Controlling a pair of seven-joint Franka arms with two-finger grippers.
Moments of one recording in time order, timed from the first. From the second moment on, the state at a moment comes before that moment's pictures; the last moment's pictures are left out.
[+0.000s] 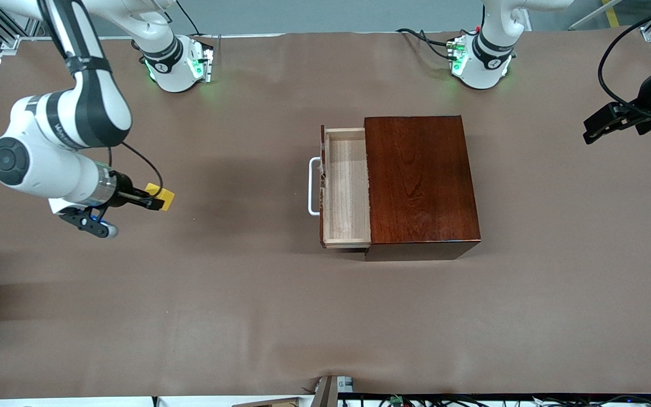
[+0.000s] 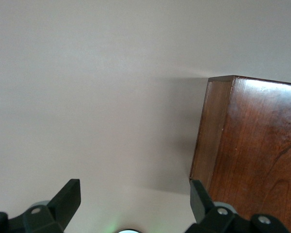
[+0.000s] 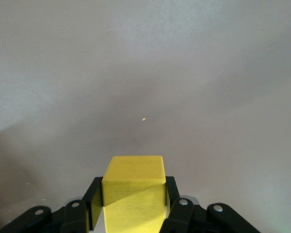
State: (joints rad) left arm -0.20 -0.04 0.12 -1.56 0.06 1.49 -0.22; right arm 0.15 0.20 0.00 -1.86 0.14 1.89 0.55
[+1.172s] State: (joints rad) left arm -0.20 -0.10 0.12 -1.67 0.06 1.57 -0.22; right arm 0.50 0.23 0.00 -1.68 0.21 1.85 1.36
